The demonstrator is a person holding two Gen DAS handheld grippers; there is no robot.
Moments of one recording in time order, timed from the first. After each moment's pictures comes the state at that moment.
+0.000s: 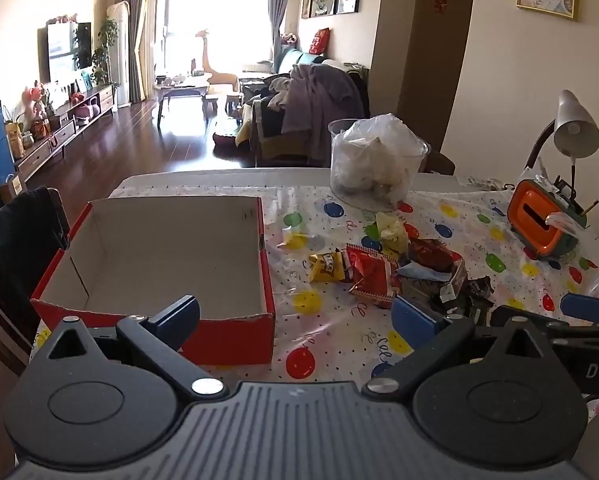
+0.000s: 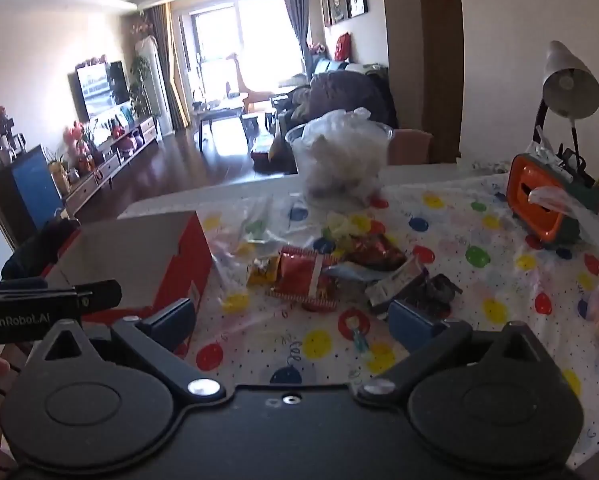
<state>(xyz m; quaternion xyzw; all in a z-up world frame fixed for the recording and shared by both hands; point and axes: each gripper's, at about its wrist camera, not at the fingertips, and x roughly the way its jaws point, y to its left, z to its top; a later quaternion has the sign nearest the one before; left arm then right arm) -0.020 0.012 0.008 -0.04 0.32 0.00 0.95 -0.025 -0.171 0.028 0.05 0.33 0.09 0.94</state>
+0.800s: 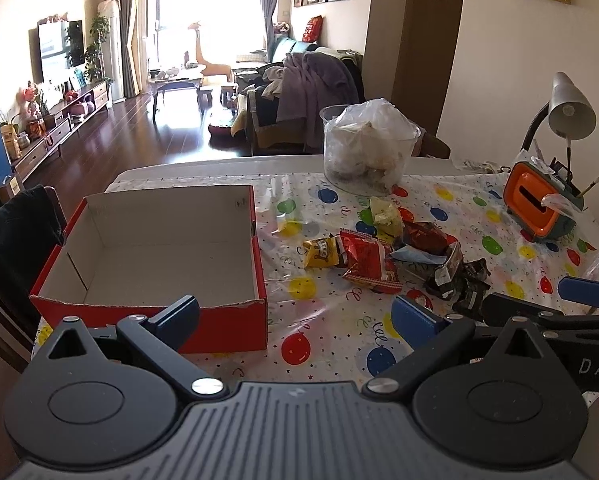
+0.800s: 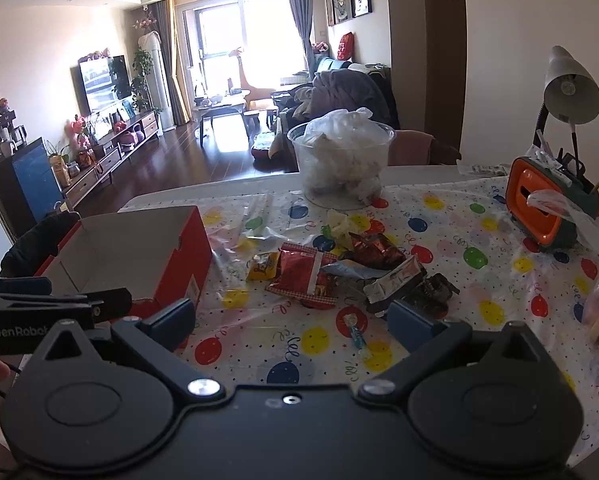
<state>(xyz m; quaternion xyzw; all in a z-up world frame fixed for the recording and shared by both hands) -0.025 0.001 0.011 -0.03 0.34 -0.01 0.94 -0.027 -0.177 0.023 0.05 0.33 0.10 0.94</state>
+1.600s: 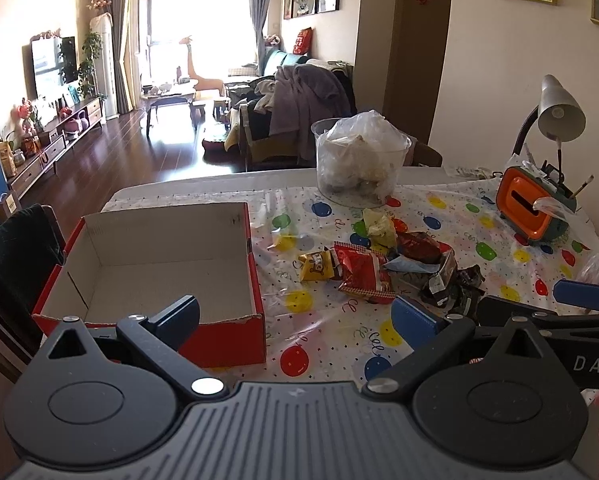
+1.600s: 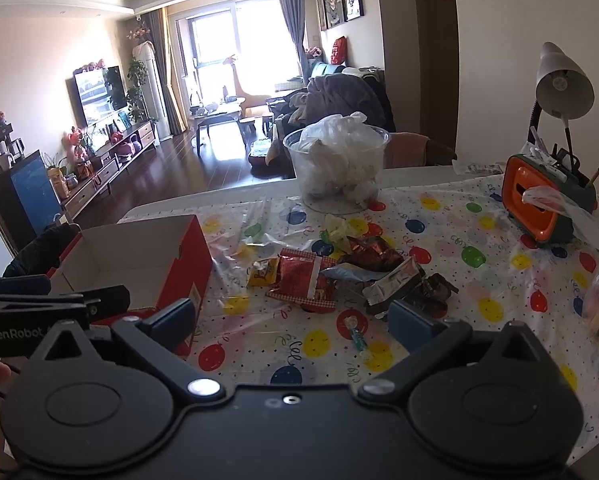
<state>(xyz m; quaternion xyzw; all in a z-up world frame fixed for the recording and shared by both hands) -0.028 -0.003 0.021 -0.02 0.32 -0.02 0.95 -0.031 -0.178 0.025 0.06 0.32 0.09 0.94</state>
